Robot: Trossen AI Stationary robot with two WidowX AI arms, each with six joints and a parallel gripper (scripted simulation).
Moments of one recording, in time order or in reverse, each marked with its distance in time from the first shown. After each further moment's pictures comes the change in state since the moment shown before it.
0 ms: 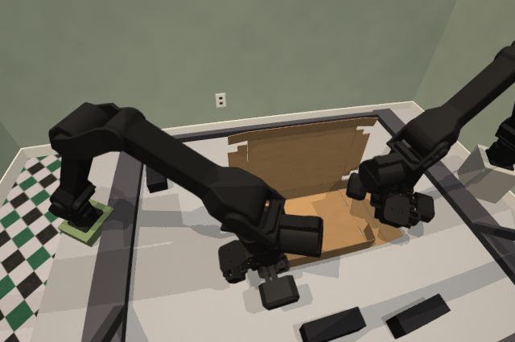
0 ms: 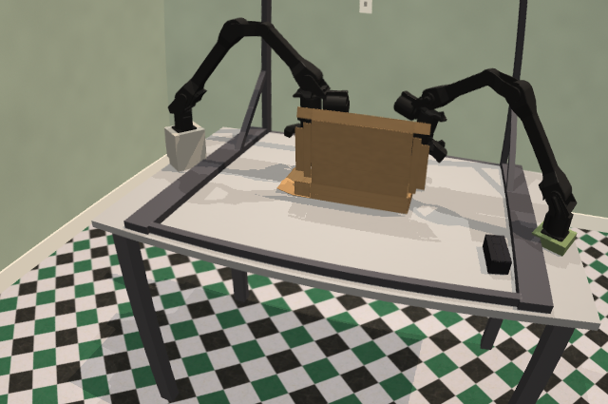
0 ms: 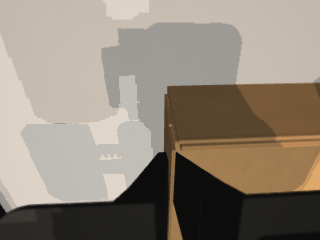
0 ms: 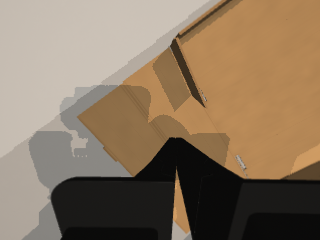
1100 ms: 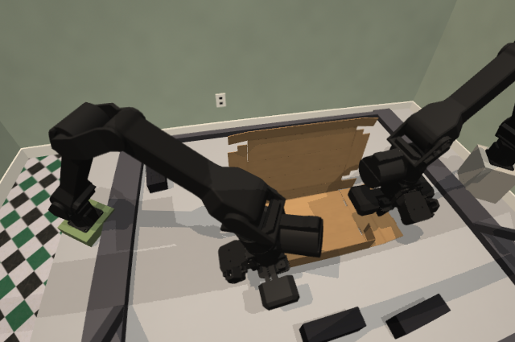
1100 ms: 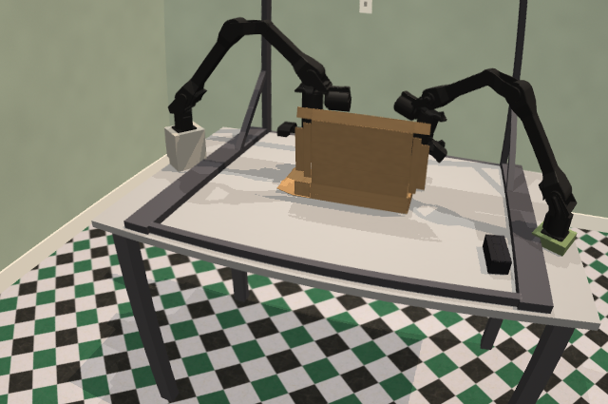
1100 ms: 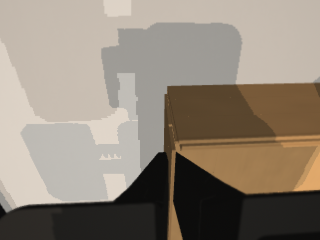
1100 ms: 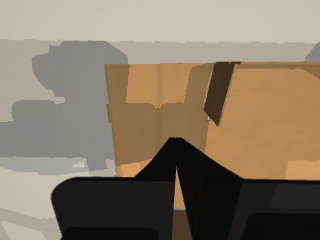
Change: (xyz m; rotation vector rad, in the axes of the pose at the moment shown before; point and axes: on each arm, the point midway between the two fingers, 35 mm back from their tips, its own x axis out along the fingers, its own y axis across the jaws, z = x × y) left arm 0.000 0.000 0.000 0.000 0.000 0.000; right arm -0.014 0.001 0.002 -0.605 0.002 0.029
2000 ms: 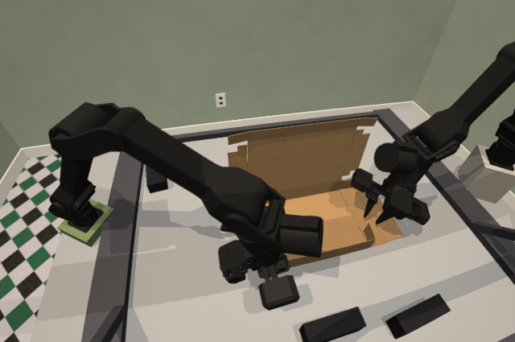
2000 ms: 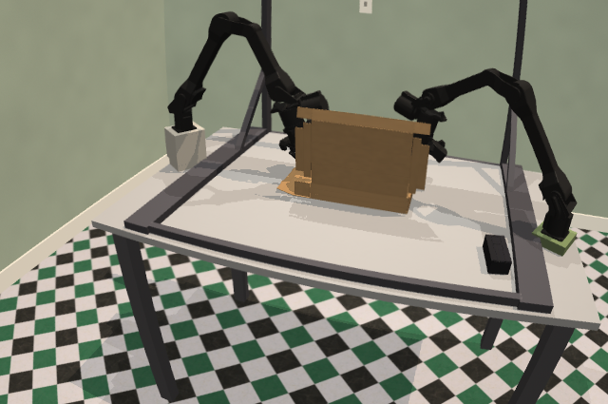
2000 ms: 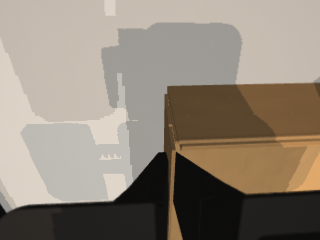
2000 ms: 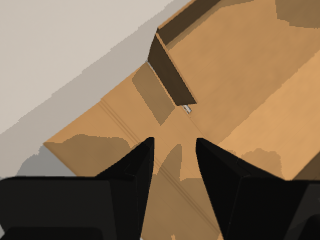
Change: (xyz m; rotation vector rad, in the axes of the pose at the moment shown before) left arm 0.000 0.000 0.000 0.000 0.000 0.000; right arm 0.032 0.003 -0.010 0.674 -0.230 -0.293
